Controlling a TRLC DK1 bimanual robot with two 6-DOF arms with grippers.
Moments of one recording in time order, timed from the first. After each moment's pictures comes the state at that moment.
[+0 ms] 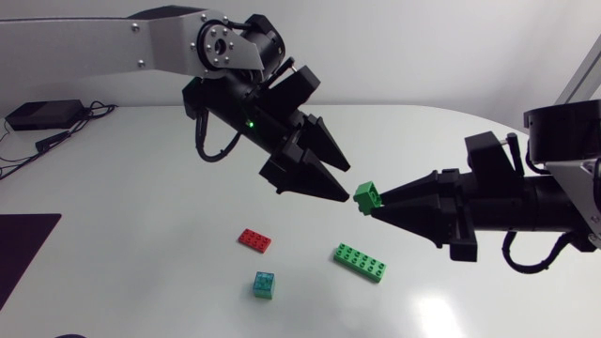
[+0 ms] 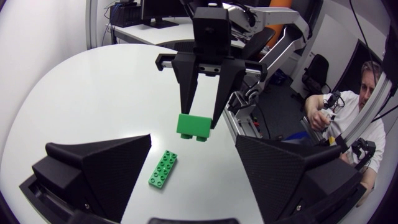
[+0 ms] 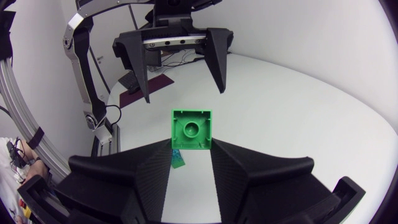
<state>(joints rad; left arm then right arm) -0.57 1.86 1.67 -1.00 0.99 0.91 0.15 1.01 0.66 -0.26 -0.96 -0.31</state>
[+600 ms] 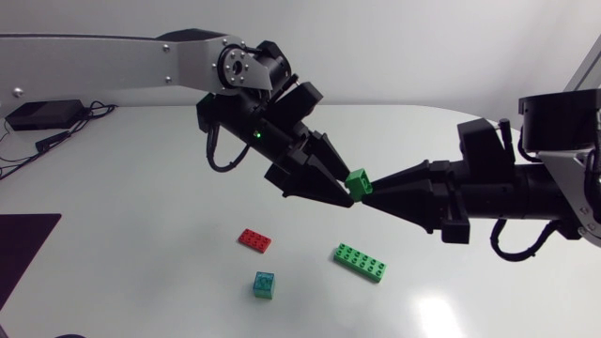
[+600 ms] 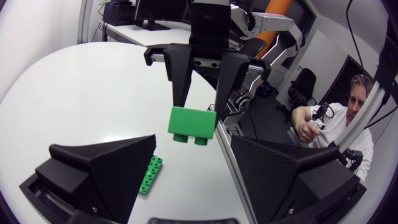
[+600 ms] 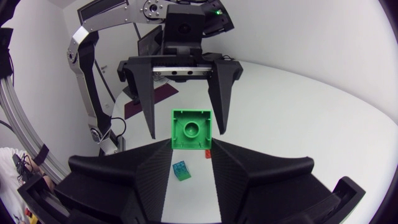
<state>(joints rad) -0.57 1.93 1.67 -1.02 1.09 0.91 0.19 1.05 0.69 -0.15 -0.97 -0.19</state>
